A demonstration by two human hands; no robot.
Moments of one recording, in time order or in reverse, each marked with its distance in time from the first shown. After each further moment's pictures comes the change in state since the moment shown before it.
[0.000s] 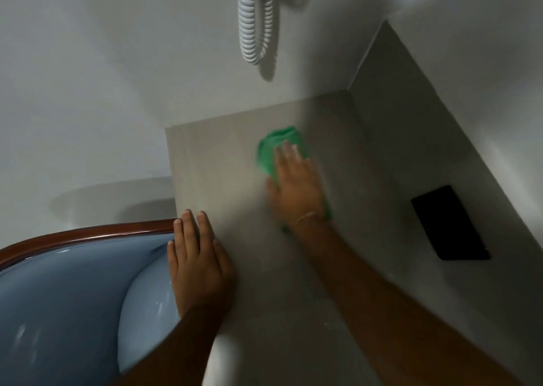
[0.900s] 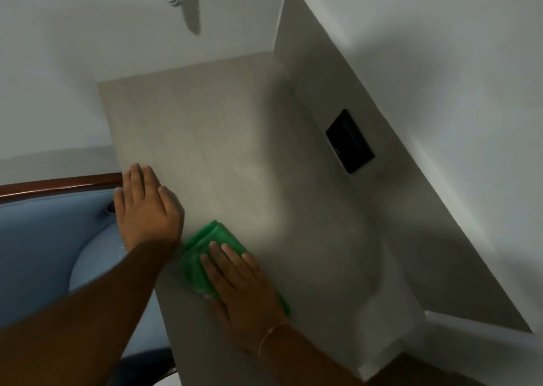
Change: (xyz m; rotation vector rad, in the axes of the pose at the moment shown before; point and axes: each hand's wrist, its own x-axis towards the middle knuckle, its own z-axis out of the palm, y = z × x) left_hand -0.041 -0.004 -0.007 -0.005 -0.013 0.121; right_hand -0.336 -0.032 0.039 0.070 -0.074 -0.238
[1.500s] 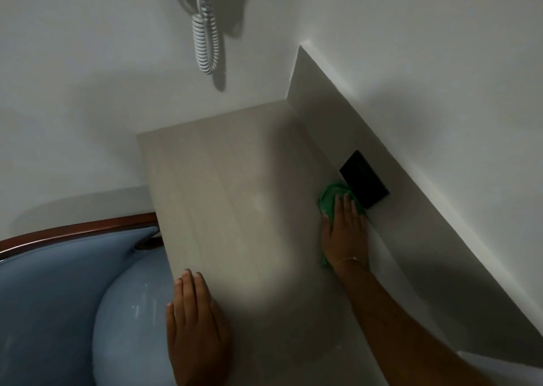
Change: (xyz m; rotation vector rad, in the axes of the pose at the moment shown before) left_hand -0.138 0.001 0.008 0.001 -0.006 0.018; right_hand 0.078 0.179 -0.071 -0.043 0.150 0.786
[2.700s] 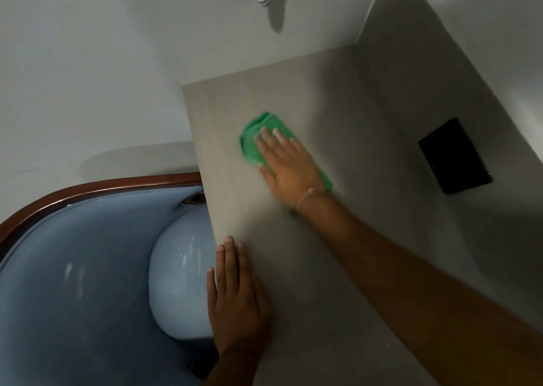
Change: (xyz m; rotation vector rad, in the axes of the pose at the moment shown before) left_hand 0.002 -0.027 0.028 0.076 -0.021 -0.013; right_hand 0.044 -0.203 0.038 -0.050 -0.140 -0.813
